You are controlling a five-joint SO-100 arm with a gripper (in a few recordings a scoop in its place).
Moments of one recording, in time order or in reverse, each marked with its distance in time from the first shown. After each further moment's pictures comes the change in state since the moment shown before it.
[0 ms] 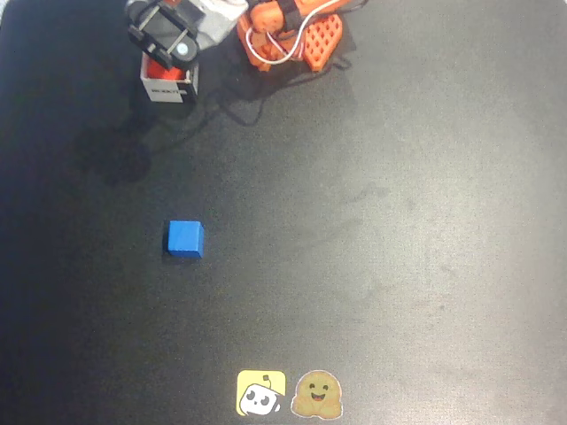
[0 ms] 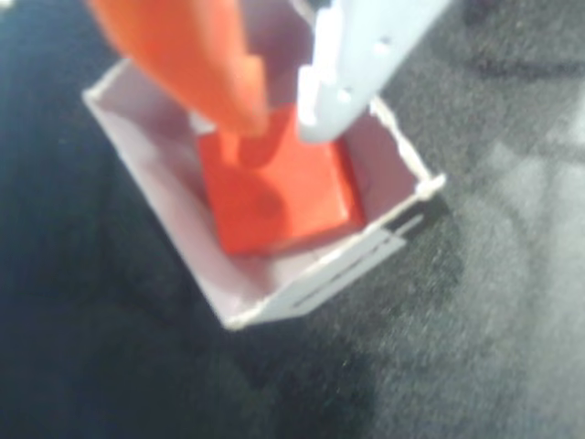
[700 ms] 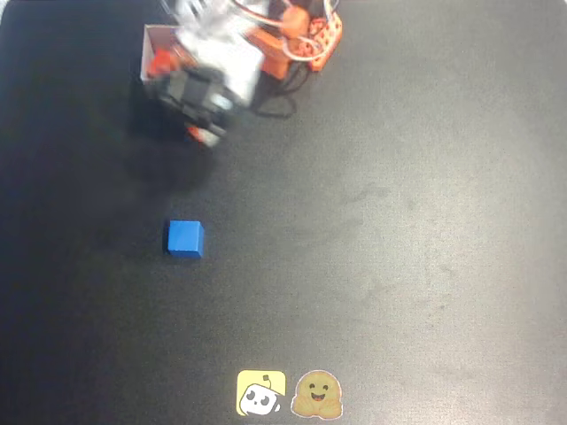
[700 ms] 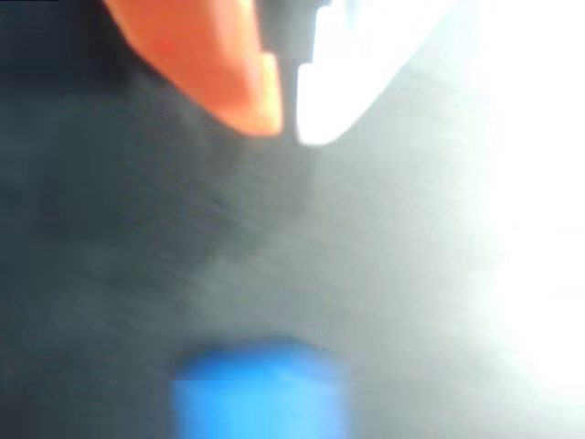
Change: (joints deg) arm -43.9 -22.2 -5.3 -20.0 23.2
